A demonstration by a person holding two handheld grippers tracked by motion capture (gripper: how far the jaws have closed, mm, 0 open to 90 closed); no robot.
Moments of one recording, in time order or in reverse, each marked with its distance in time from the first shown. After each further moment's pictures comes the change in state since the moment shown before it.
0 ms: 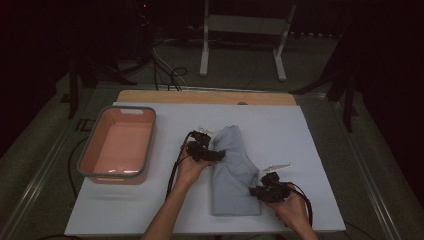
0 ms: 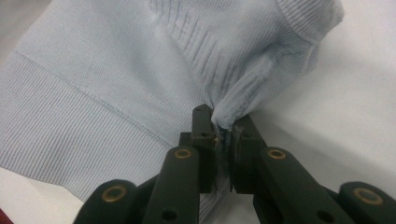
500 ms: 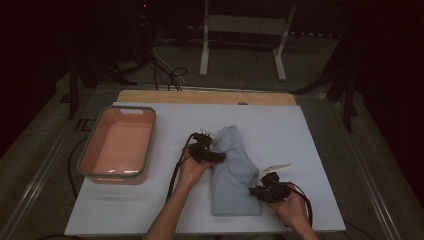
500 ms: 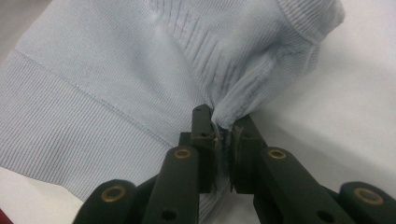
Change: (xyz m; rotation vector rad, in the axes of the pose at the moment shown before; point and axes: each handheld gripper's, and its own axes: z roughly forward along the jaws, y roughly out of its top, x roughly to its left) left arm 0.000 -0.002 0.011 0.056 0.008 -0.025; right arm 0.000 0.000 0.000 0.001 0.000 -0.001
